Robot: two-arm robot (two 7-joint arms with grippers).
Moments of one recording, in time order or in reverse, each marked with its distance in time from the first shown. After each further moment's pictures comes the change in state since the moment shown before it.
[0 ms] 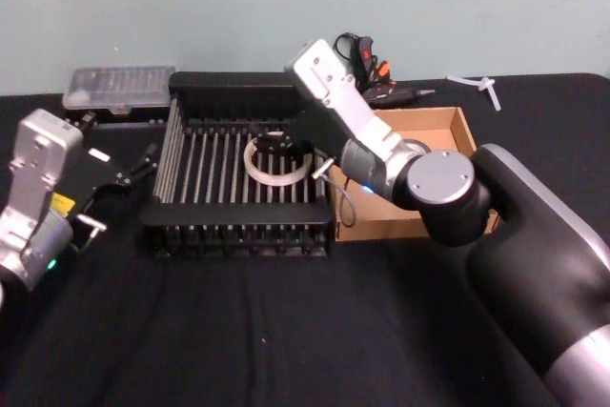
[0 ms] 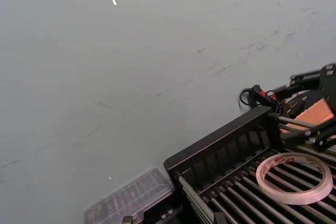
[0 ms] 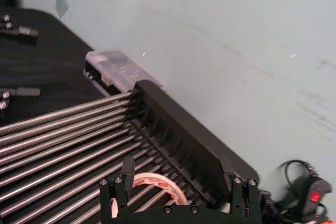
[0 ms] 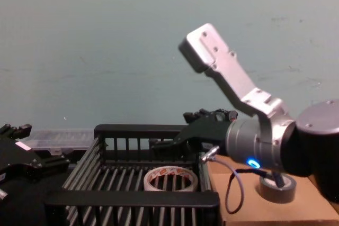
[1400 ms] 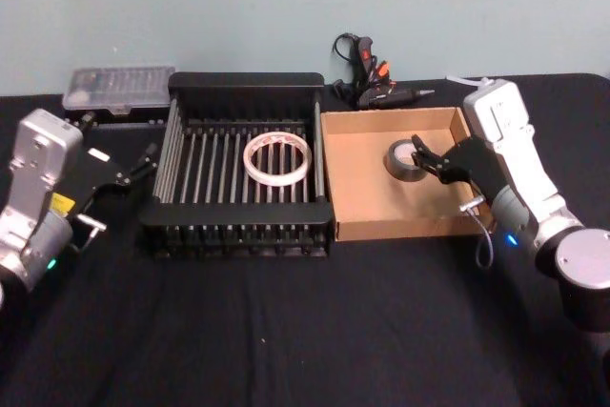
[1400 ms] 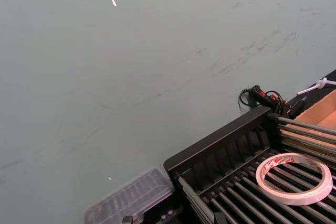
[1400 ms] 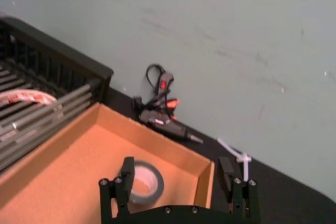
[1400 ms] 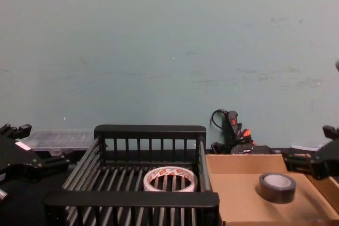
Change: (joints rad) left arm 0.000 0.000 0.000 0.000 0.000 0.000 0.000; right arm -0.362 0.147 0.285 -0.347 -0.036 0.022 -0.157
